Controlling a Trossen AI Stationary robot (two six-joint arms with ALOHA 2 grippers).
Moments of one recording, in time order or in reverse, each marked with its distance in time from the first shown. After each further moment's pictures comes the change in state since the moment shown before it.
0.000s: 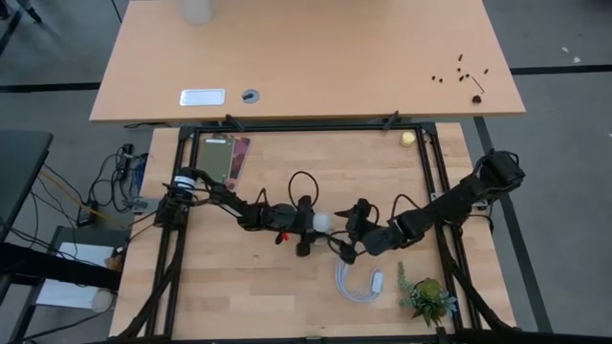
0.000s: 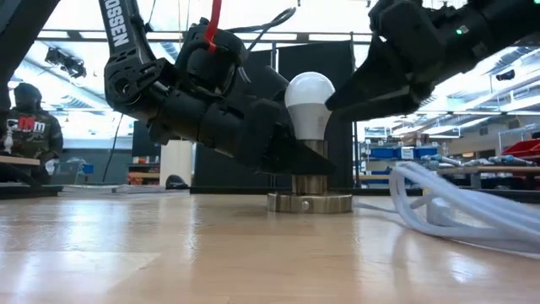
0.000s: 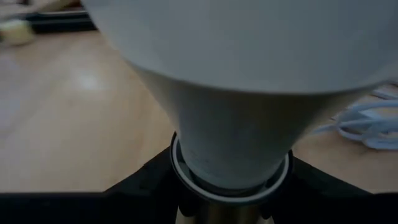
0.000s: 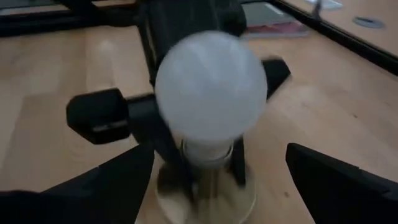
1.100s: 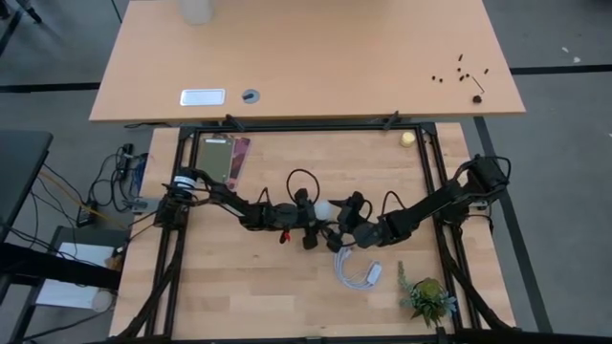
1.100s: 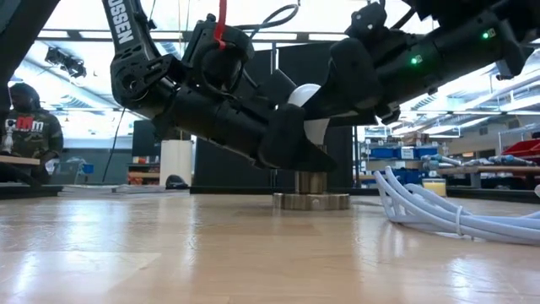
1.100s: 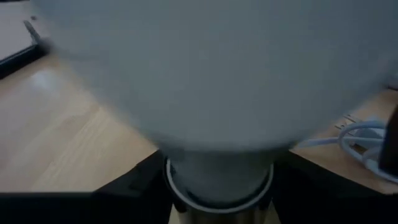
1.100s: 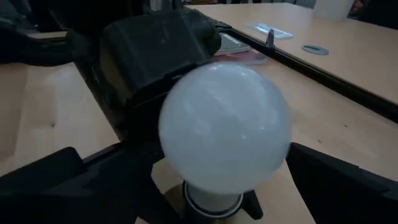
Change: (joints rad) left arm 0.000 0.000 0.037 -0.037 -0.212 -0.042; right arm -0.084 0.150 0.003 0.276 0.127 -0.106
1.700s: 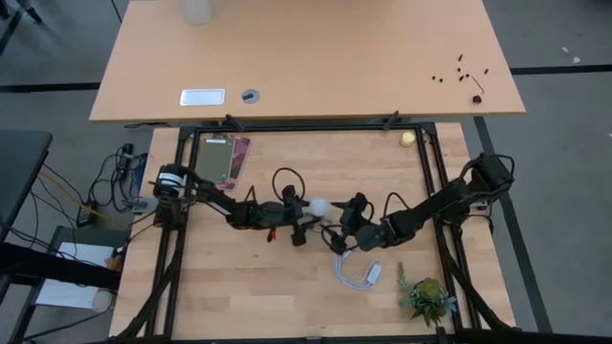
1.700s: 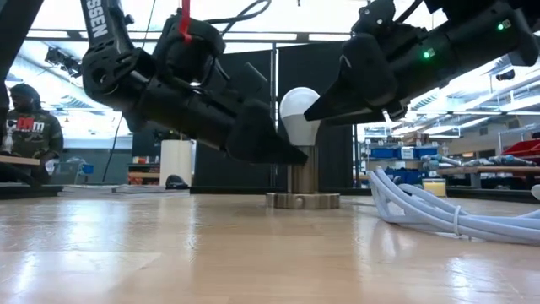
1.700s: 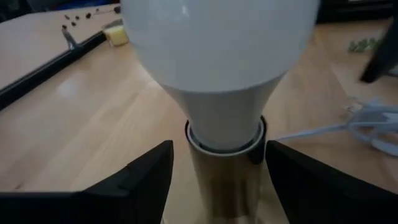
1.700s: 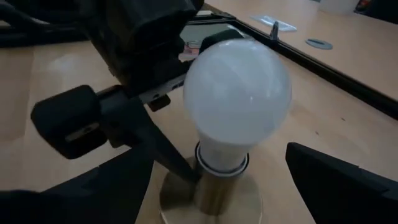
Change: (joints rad) left arm -0.006 -0.116 -0.159 0.050 -0.058 0.036; right arm 0.021 -0.048 0.000 -0.115 -0.004 0.029
